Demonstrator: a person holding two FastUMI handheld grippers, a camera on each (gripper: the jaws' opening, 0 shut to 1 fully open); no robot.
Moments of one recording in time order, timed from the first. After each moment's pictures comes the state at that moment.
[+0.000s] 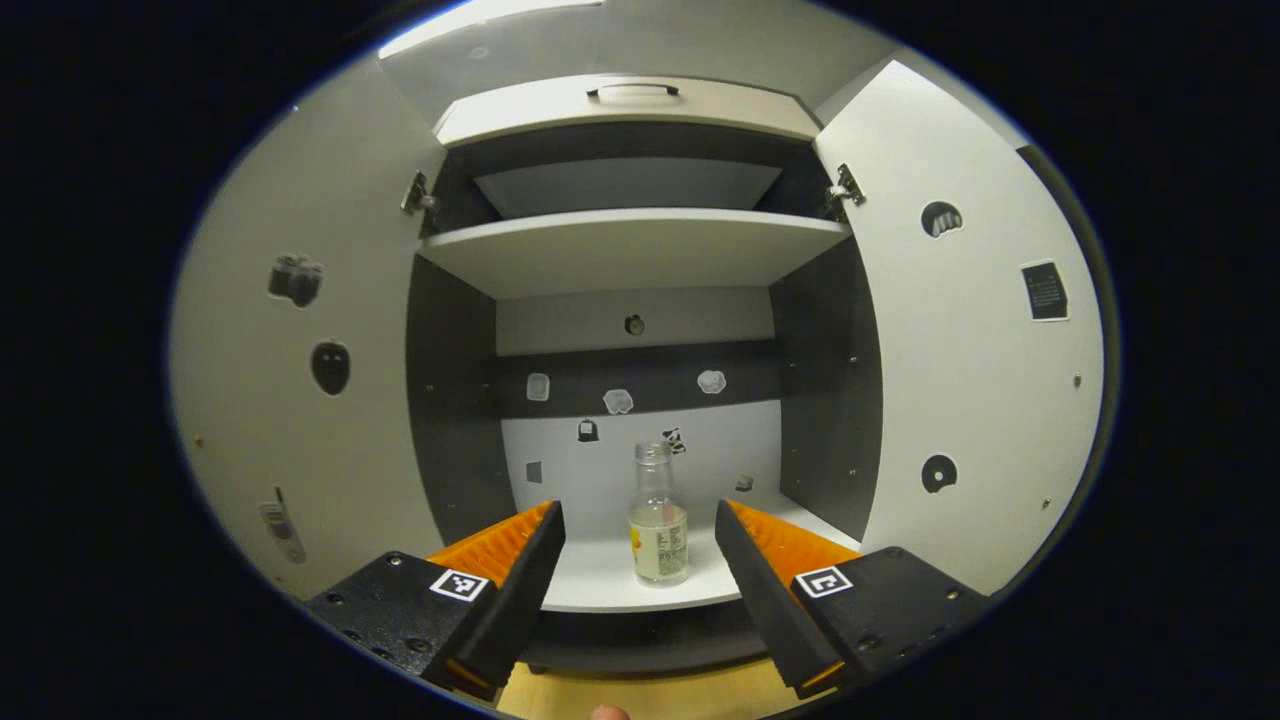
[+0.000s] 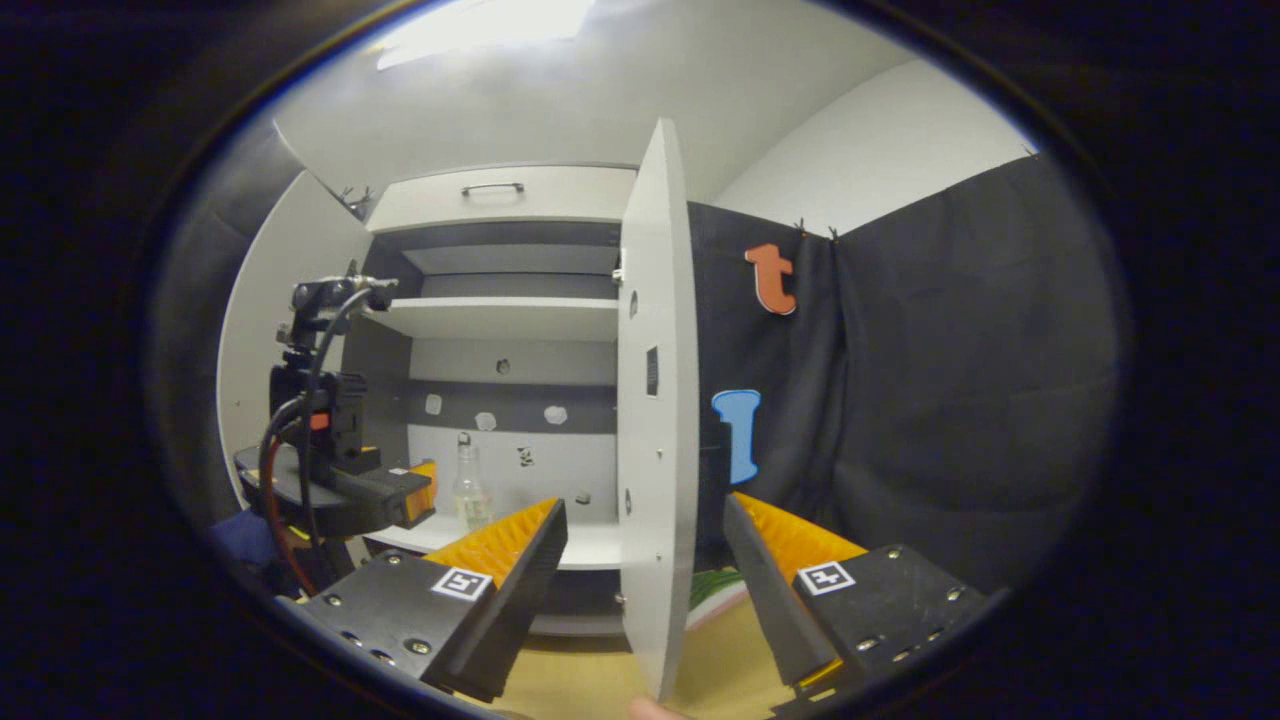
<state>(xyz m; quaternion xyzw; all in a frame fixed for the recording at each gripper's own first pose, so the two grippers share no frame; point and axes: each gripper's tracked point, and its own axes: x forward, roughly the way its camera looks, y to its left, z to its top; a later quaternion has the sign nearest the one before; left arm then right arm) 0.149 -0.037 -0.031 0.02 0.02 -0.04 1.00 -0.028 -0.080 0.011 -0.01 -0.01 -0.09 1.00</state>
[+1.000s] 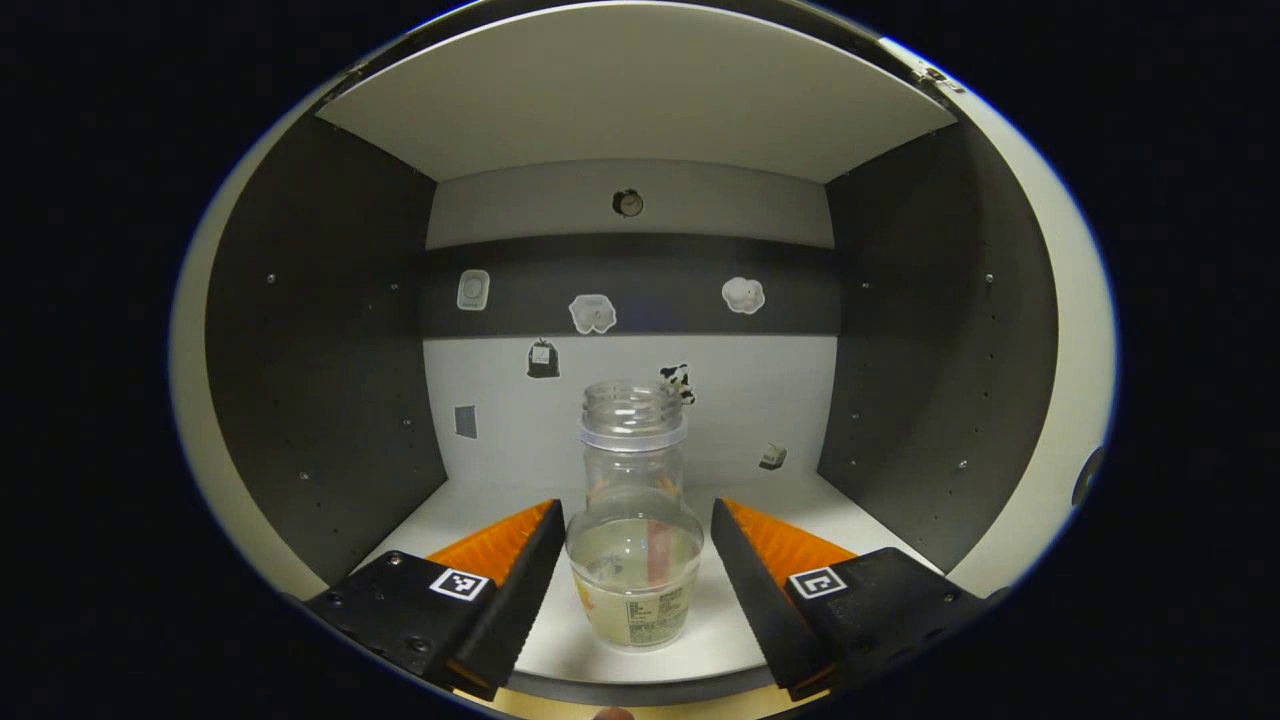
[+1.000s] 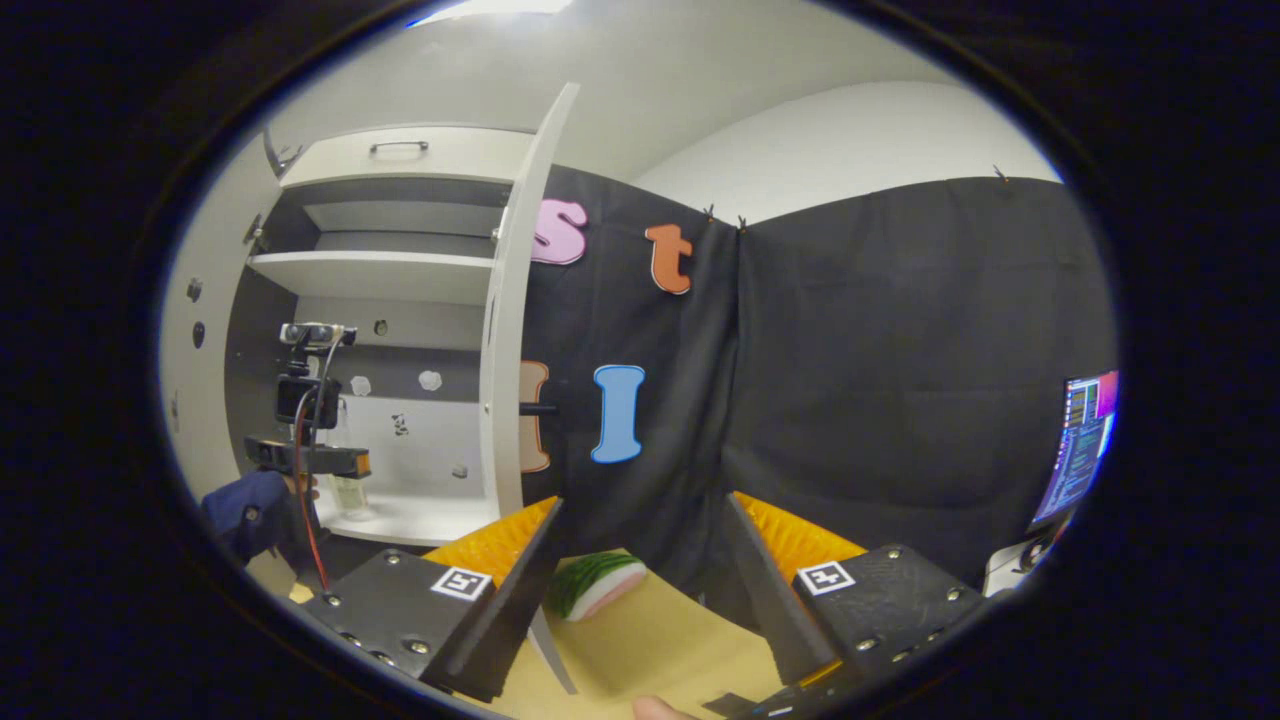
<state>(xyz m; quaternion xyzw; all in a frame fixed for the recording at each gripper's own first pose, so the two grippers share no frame) 0.300 -0.053 -0.120 -0.01 0.12 -0.04 0.99 -0.034 -0.165 -0.011 -0.04 0.03 -0.23 0.97</state>
